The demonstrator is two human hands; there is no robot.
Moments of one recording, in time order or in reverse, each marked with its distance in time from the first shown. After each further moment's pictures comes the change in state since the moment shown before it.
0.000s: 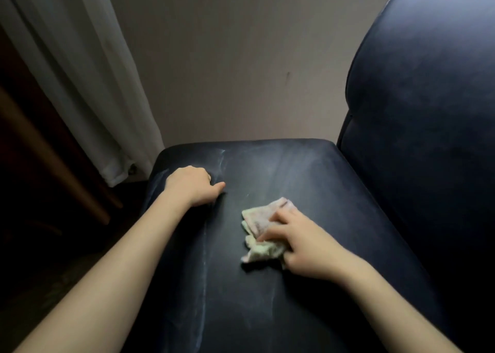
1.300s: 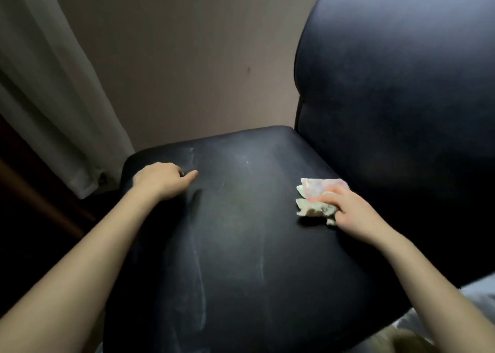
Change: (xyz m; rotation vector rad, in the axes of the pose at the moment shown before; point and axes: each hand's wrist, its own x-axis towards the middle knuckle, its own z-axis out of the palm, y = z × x) left_hand -0.002 -0.019 -0.003 -0.016 0.005 0.028; right_hand -0.086 0.077 -0.021 0.057 0.270 0.459
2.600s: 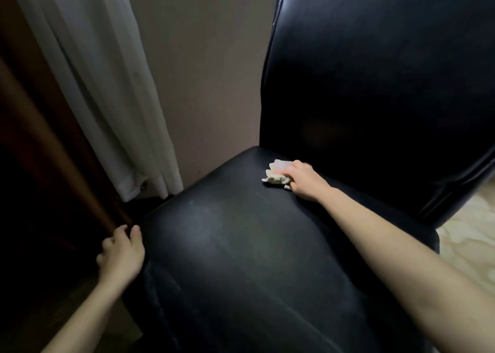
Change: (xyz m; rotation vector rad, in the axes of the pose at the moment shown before) left_hand -0.092 -0.101 0.086 -0.657 0.250 -0.672; right_hand 0.168 -0.098 0.027 -0.345 -0.018 -0.279
